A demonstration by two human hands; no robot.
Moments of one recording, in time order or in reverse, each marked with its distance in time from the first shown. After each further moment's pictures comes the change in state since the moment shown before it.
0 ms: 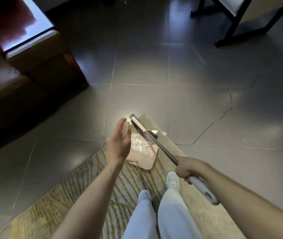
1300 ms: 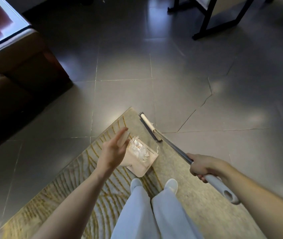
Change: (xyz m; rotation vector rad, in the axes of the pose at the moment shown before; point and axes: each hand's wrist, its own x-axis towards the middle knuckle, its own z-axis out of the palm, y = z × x) left_hand -0.094 -0.022 -0.004 0.125 -0.298 0.260; right_hand -0.066 0.115 0.056 0.381 0.014 0.139
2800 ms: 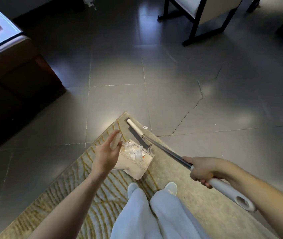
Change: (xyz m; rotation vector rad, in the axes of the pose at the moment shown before) left_hand 0.000 -0.005 -0.010 -0.067 0.029 -0.095; right_hand -0.056 -0.010 -0.004 -0.028 -0.074 0.009
